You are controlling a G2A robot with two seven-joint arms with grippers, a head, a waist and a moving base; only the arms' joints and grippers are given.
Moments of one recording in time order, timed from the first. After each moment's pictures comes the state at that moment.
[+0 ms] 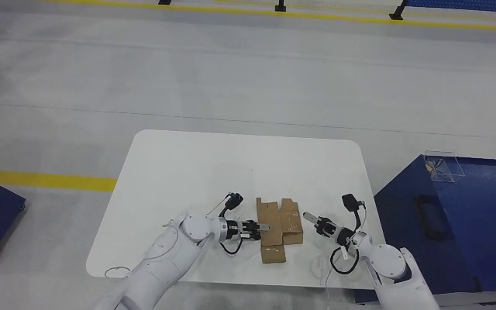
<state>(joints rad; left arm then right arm) 0.69 -1.52 -0.69 -0.55 -0.12 -0.34 -0.84 -1.39 -1.17 1.53 -1.39 -0.24 -0.24 0.73</state>
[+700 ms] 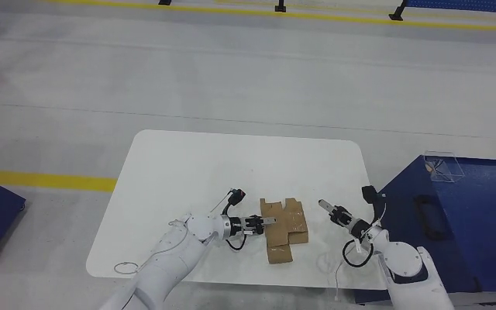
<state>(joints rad) 0.64 -1.59 -0.68 -0.39 -0.14 -0.50 -0.76 -1.40 -1.15 1.62 -1.46 -0.25 -0.21 0.68</state>
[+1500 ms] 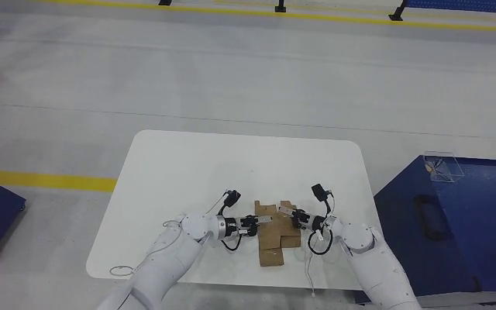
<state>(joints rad) 0.65 -1.58 -0.73 -0.36 -0.14 -0.46 -0.82 -1.05 -1.22 1.26 -0.97 -0.14 -0.29 0.78</state>
